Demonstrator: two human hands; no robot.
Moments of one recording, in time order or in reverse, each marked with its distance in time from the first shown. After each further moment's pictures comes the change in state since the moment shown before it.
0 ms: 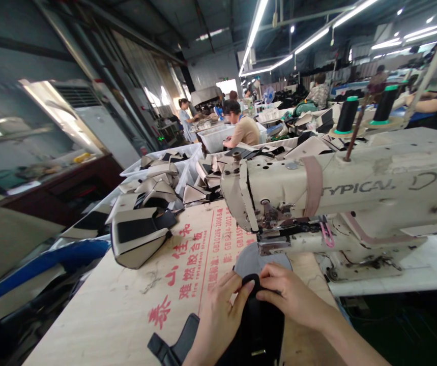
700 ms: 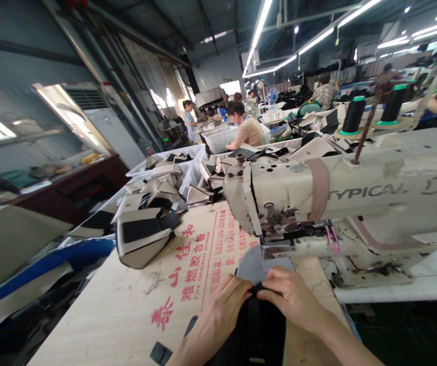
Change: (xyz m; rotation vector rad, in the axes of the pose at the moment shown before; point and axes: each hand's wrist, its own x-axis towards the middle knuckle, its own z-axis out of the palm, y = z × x) left_hand 0.002 -0.023 -0.011 0.091 -0.224 0.287; right_hand 0.002 0.009 0.007 0.030 0.111 0.066
